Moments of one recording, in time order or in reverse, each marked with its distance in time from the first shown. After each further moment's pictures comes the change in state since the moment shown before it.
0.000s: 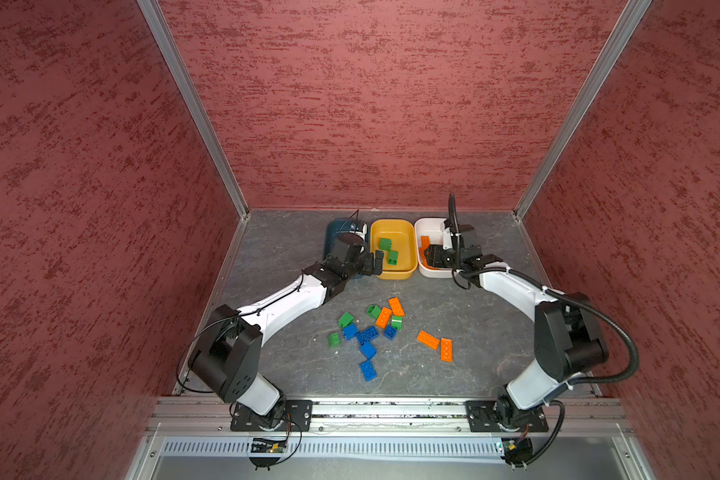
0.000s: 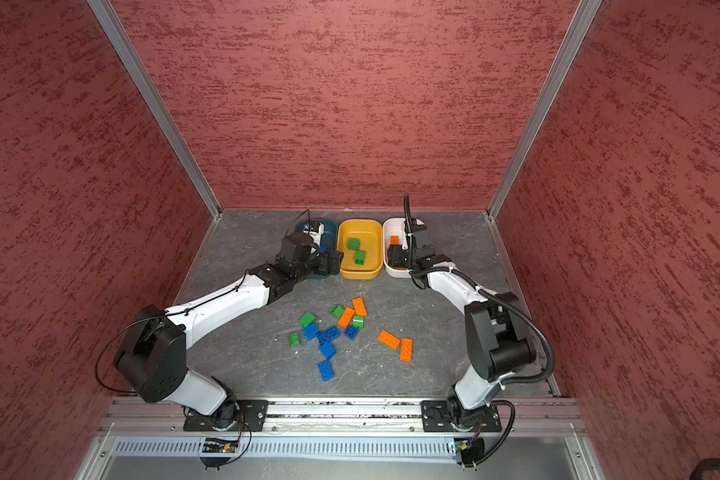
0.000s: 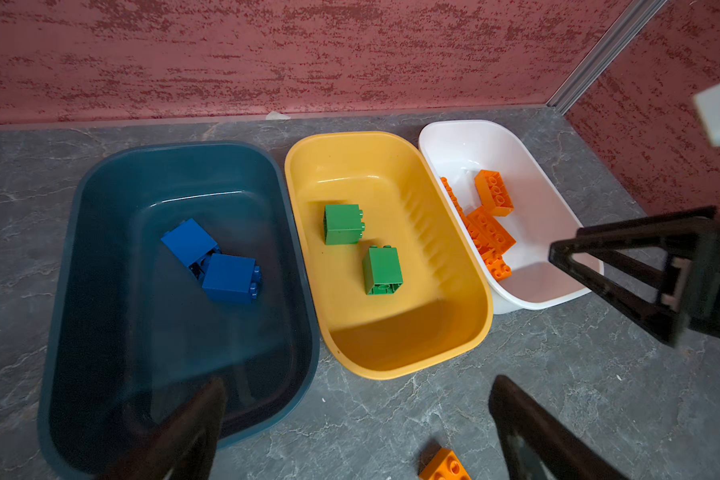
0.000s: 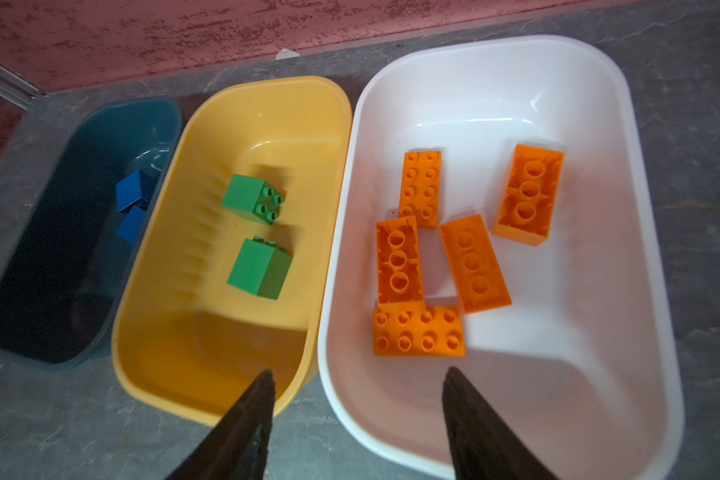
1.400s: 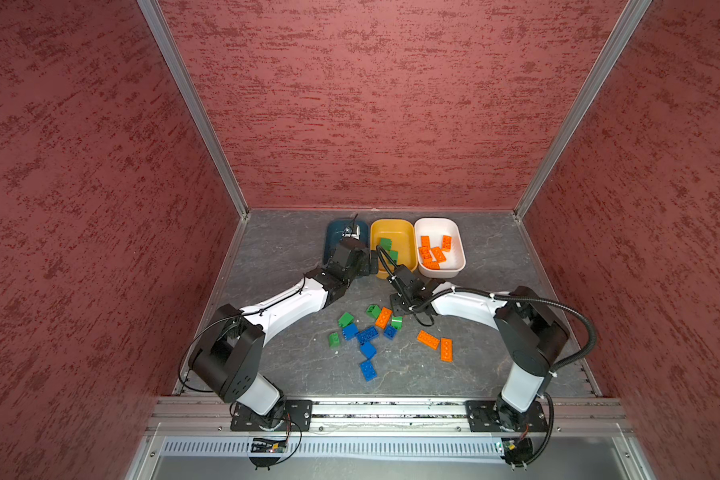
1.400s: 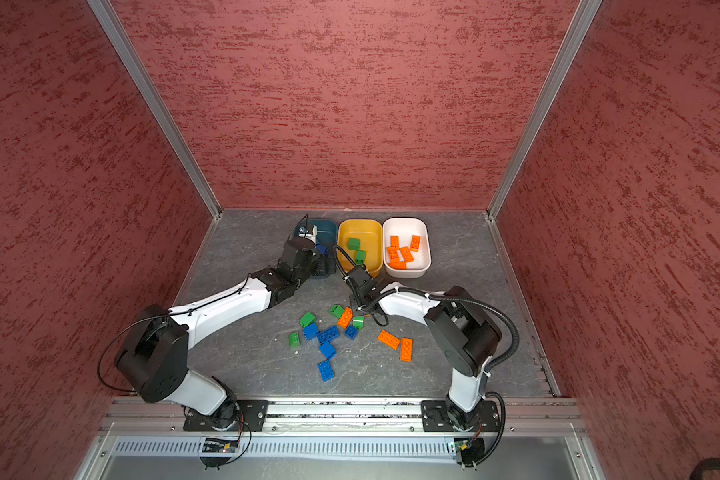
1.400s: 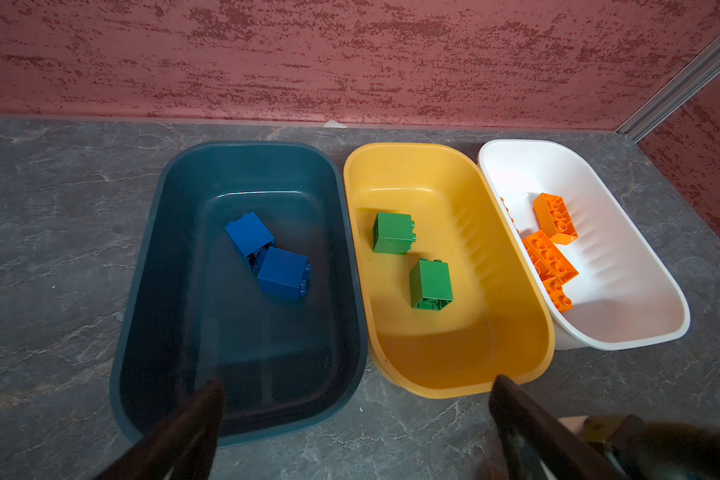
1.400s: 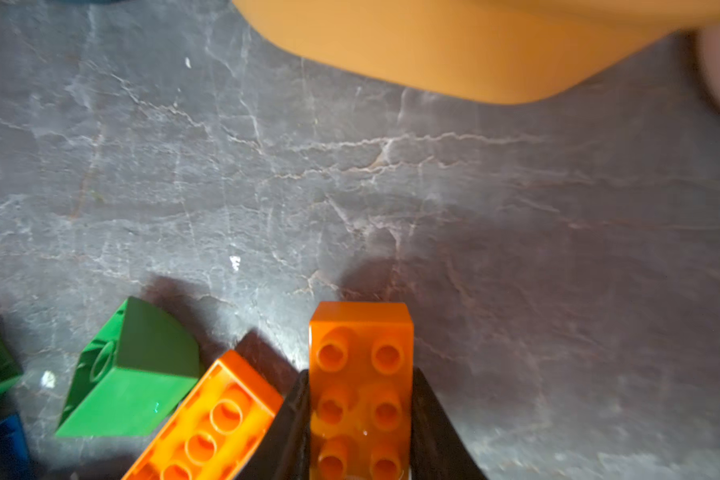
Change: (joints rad) left arm -0.006 -0.005 -0.047 0.042 -0.162 -0.054; right arm 0.447 0.163 -0.005 -0.231 0.220 0.187
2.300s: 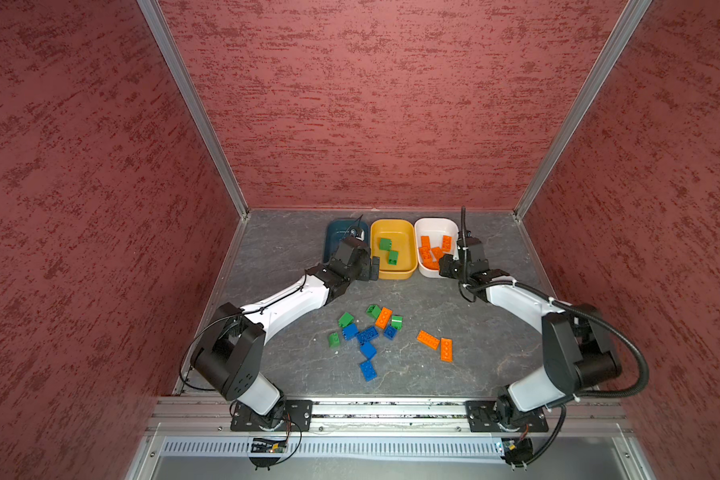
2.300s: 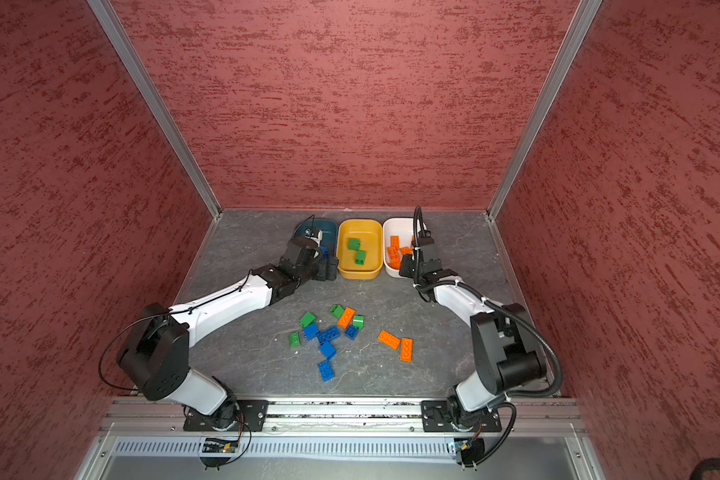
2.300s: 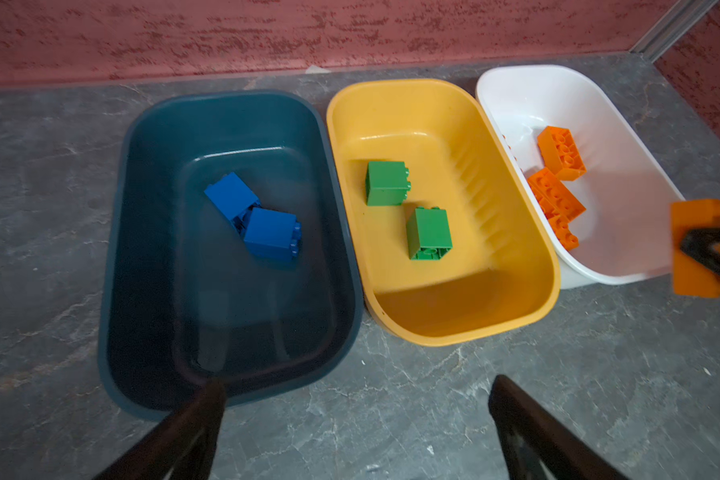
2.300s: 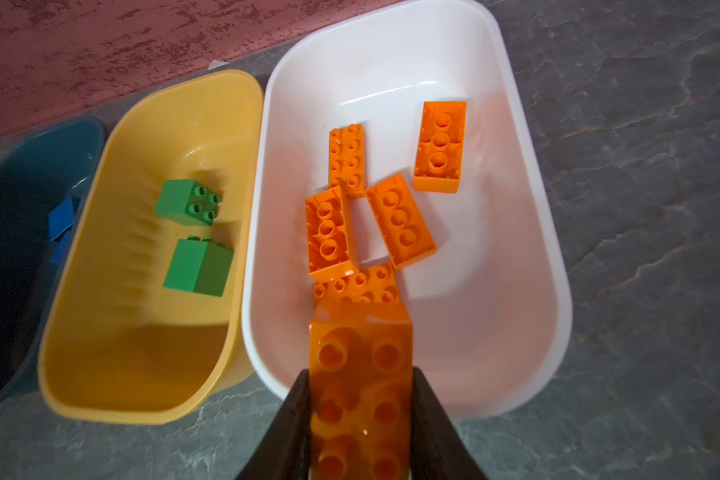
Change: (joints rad) left arm -0.002 0.014 0.044 -0.155 0.097 0.048; right arm -0.488 -0.151 -0.107 0.337 -0.105 -0.092
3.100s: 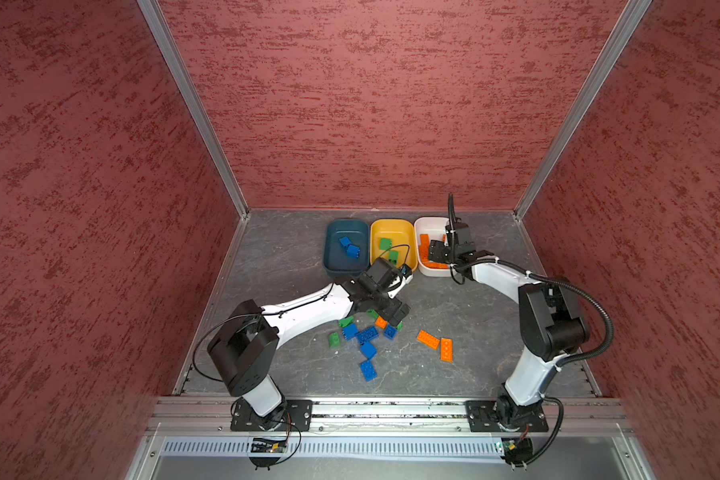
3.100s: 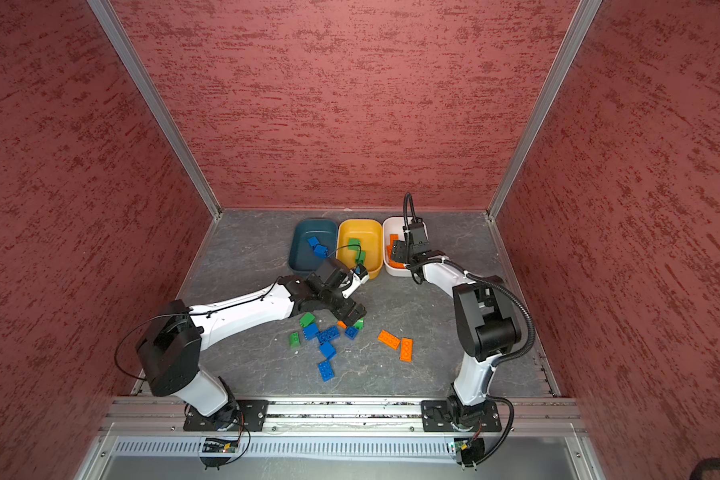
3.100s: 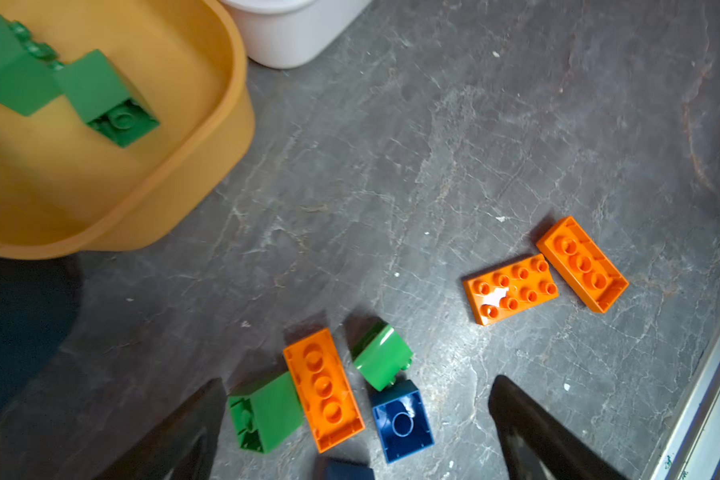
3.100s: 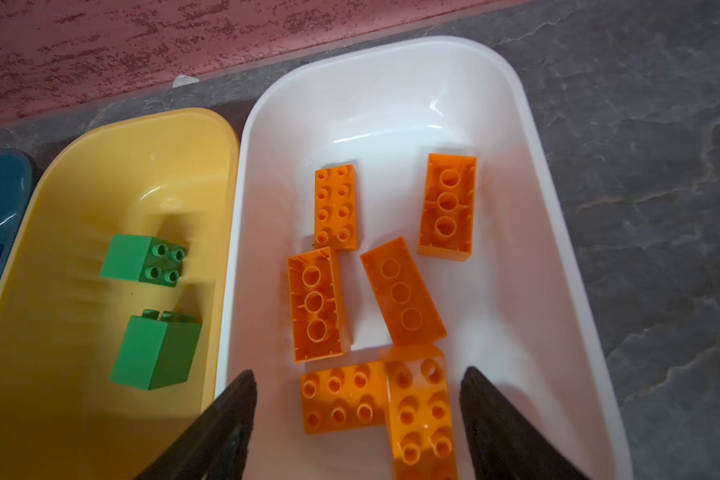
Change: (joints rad) left arm -0.256 0.111 0.105 -0.300 0.254 0.316; right arm -0.003 0.158 0.191 -0.044 0.073 -0.035
